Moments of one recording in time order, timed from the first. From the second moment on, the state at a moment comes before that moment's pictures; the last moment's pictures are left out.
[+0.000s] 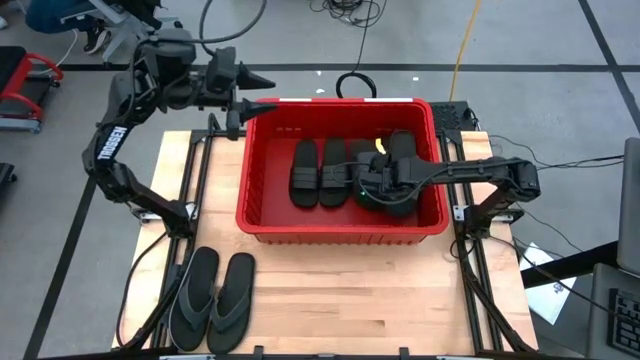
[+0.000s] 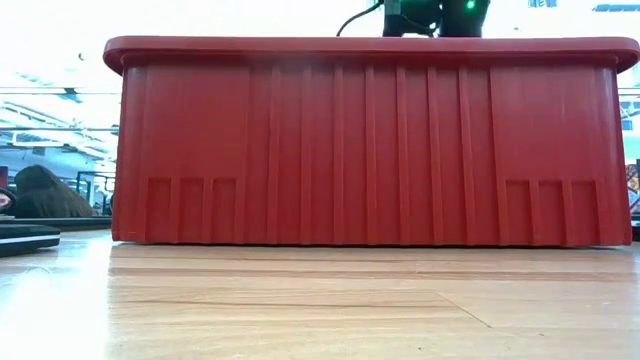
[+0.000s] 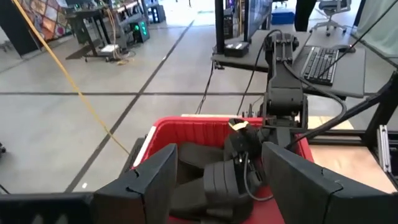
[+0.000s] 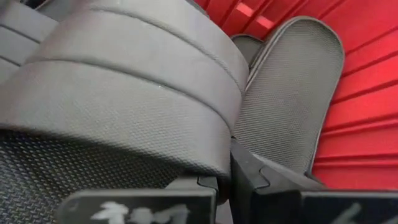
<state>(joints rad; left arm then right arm) 0.51 1.46 2.19 -0.99 0.34 0.19 -0.11 1.59 1.26 -1.20 0.71 0.95</state>
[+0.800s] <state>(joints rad) 0.51 1.46 2.19 -0.99 0.35 0.27 -0.19 1.58 1.27 -1.07 0.24 0.81</state>
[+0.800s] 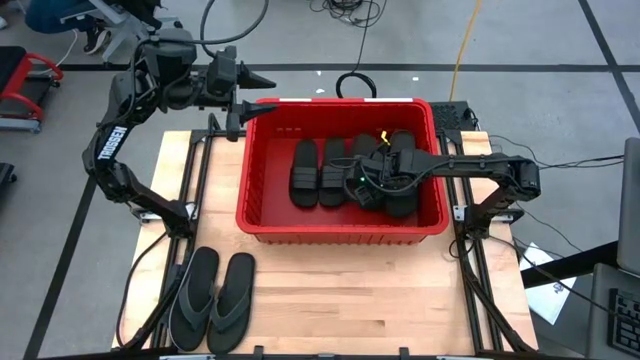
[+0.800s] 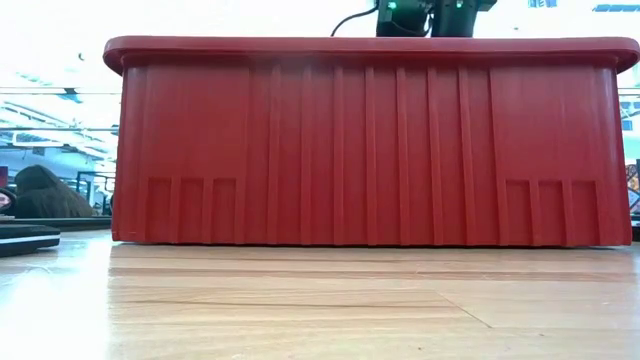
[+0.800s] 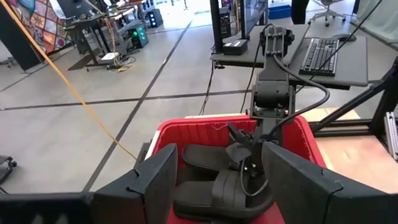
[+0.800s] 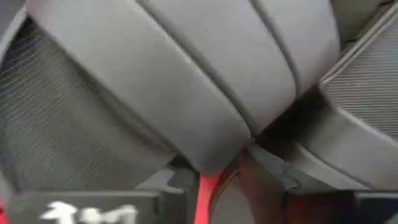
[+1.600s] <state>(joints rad) 0.51 1.46 2.19 -1.02 0.35 0.32 -0.19 1.41 1.26 -0.93 0.19 0.49</state>
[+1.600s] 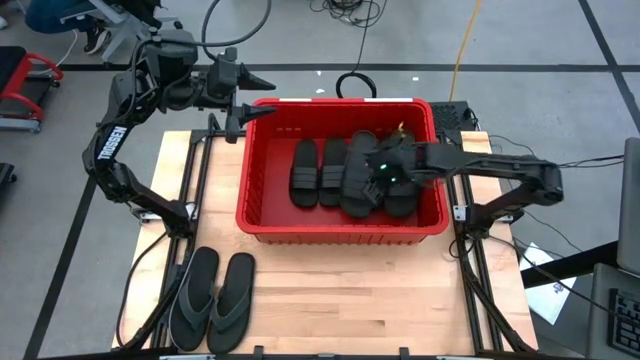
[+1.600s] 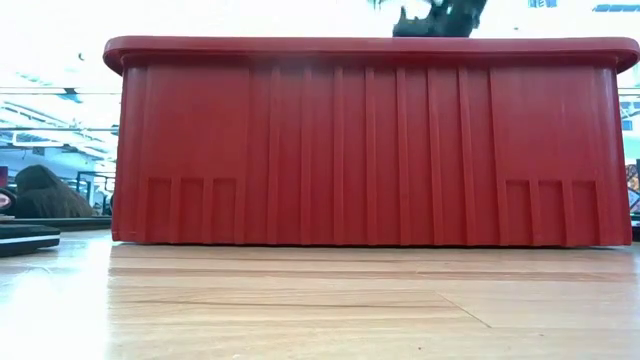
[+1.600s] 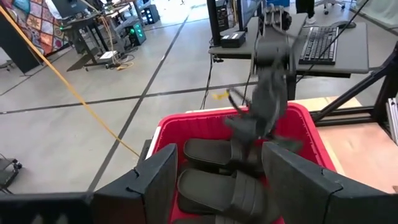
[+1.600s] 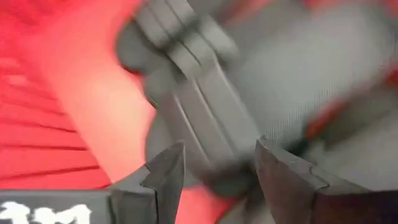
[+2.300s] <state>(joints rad) 0.51 1.47 2.19 -1.02 0.30 0.26 -0.68 1.34 1.26 -0.82 -0.76 -0.25</state>
